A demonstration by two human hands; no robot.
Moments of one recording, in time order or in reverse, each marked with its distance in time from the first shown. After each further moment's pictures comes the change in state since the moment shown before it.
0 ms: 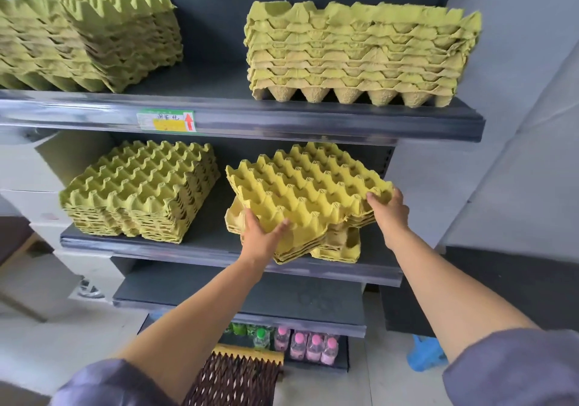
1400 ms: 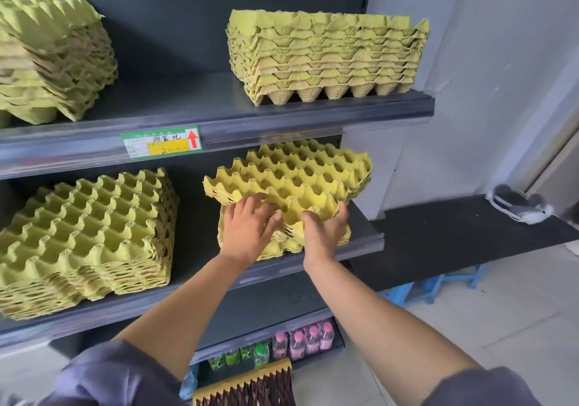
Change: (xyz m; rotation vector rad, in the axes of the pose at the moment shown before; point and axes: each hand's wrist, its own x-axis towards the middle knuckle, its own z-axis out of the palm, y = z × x) left_hand 0.058 0.005 -0.078 0.858 -0.191 0.939; right_hand -0.167 -0.040 0.138 0.660 0.391 -0.008
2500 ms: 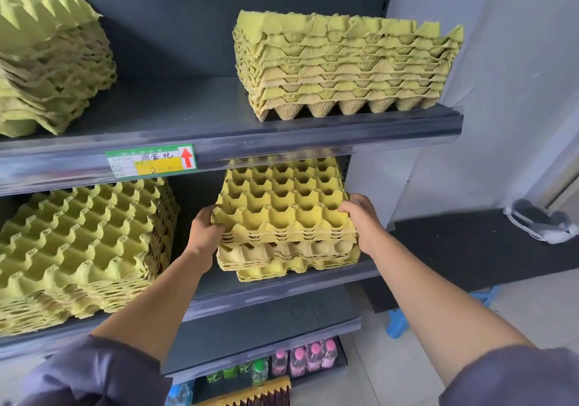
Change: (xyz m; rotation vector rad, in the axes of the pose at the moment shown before) left_hand 0.042 -0.069 0.002 -1.020 0.135 -0.755; right_hand 0.123 -0.034 -0.022 -0.368 -0.315 0.208
